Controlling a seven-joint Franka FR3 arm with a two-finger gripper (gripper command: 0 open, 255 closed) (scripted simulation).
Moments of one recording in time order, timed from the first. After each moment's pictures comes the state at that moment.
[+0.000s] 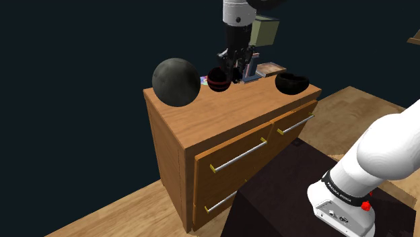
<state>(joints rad) -0.02 -0.26 0.38 -2.02 -0.04 1.73 0.45</state>
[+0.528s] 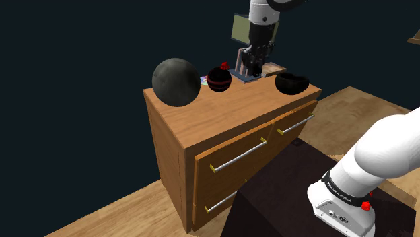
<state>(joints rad) -0.08 -0.37 0.24 -2.15 -0.05 1.76 0.25</state>
